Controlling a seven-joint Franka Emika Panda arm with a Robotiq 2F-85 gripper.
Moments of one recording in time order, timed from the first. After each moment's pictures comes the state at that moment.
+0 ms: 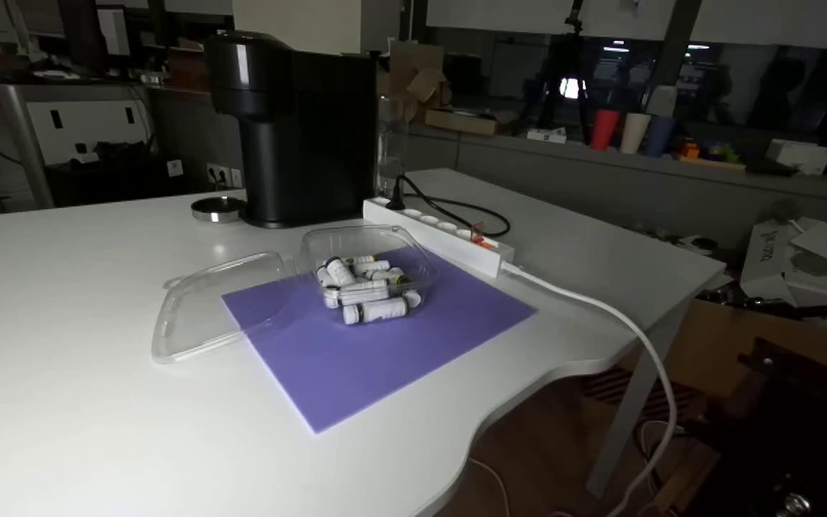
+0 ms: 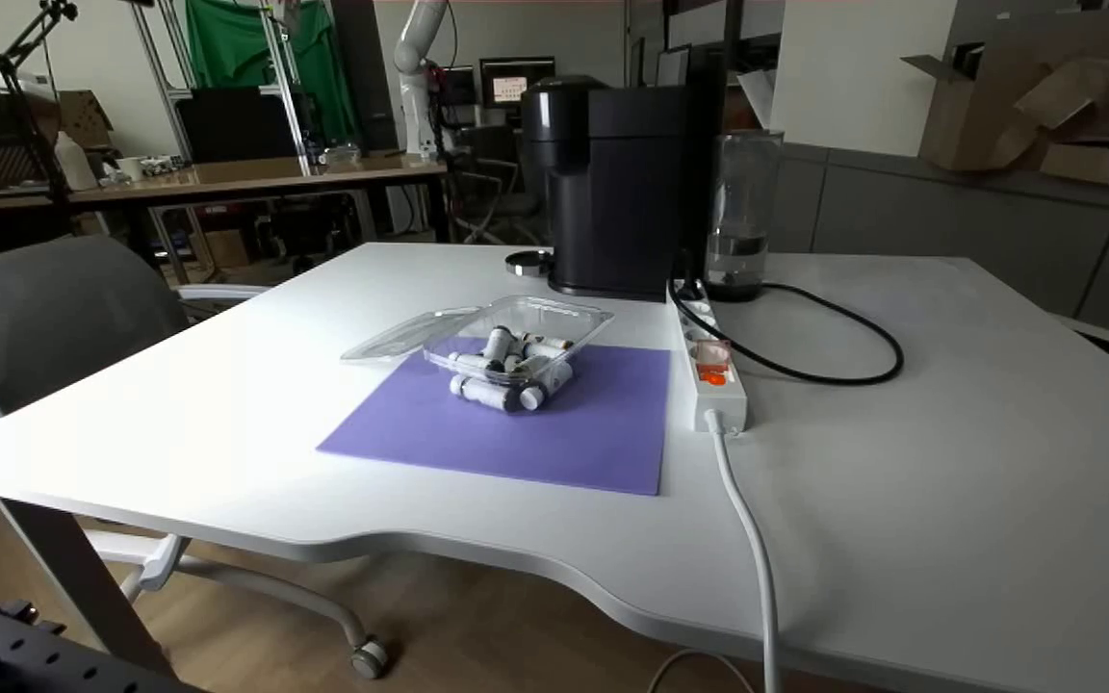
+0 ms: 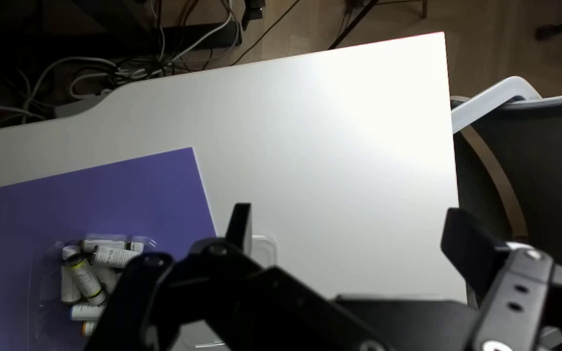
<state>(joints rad) 0.13 -0.30 0.18 -2.29 0.32 1.91 0.32</state>
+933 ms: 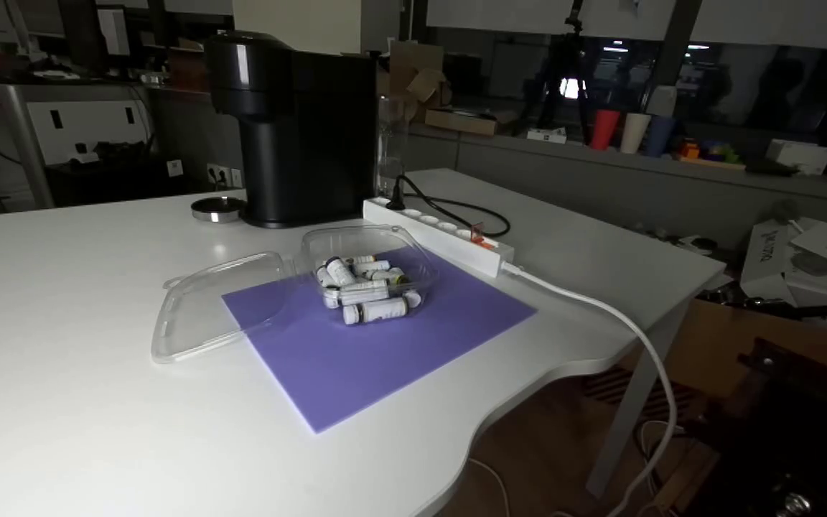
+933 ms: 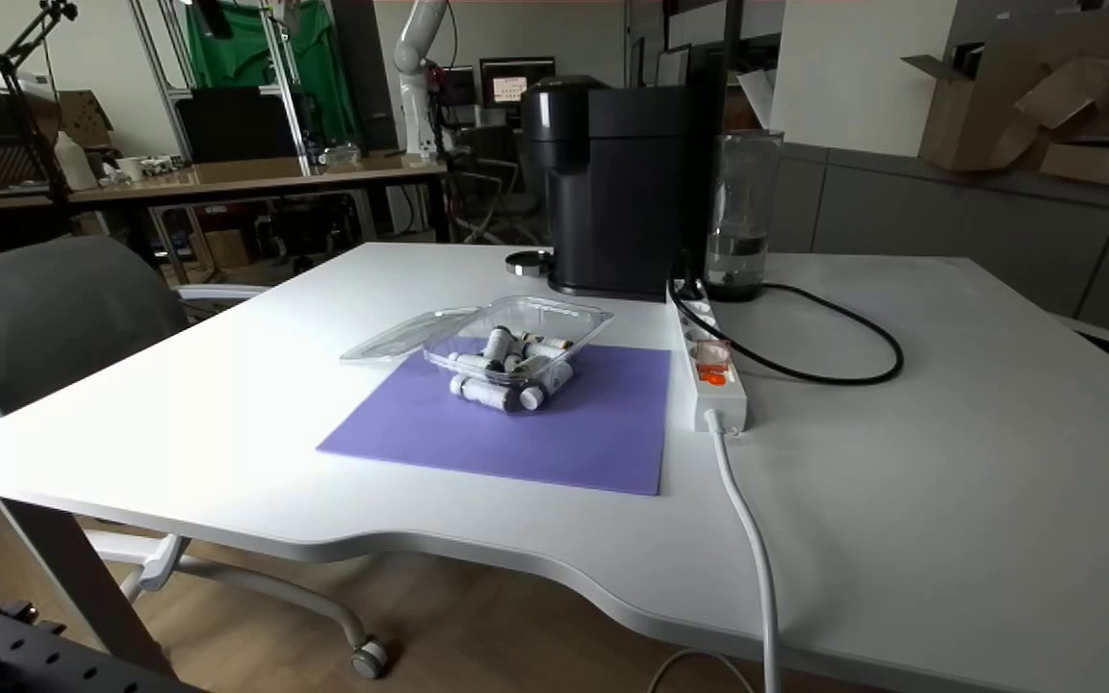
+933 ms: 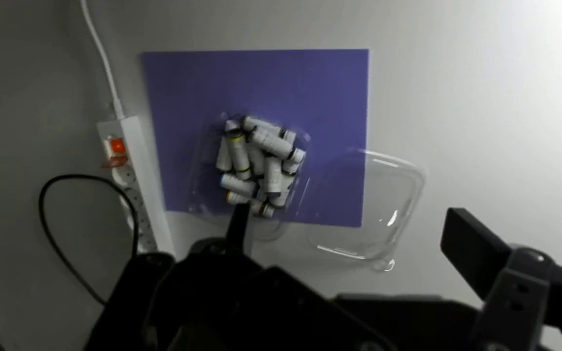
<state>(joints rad) 0.09 -0.26 0.22 -2.29 -0.17 2.02 0.33</state>
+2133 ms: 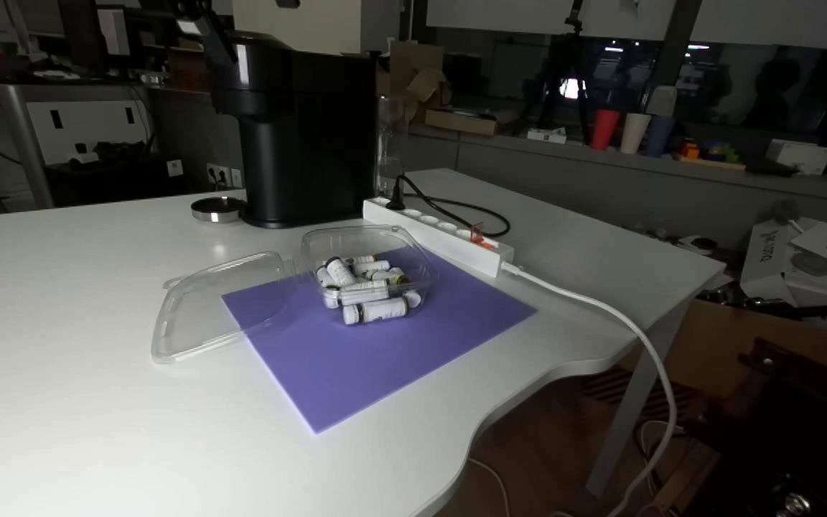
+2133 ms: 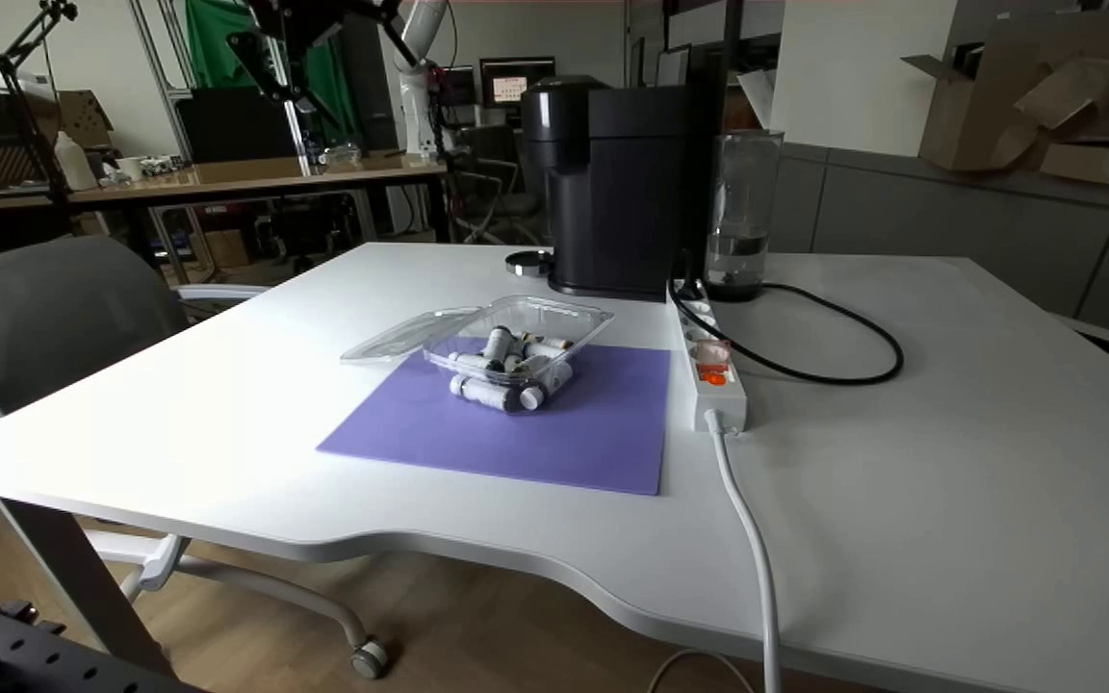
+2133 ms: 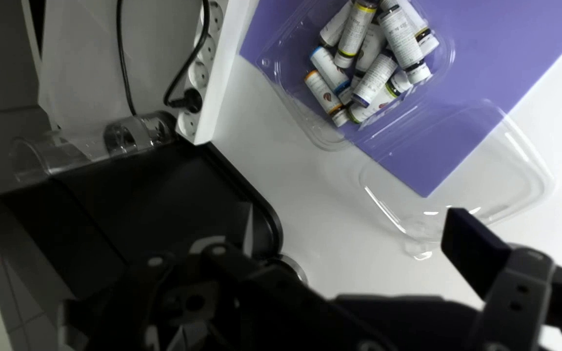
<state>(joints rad) 0.10 -0.04 0.21 -2.31 -0.74 2.33 0.24</state>
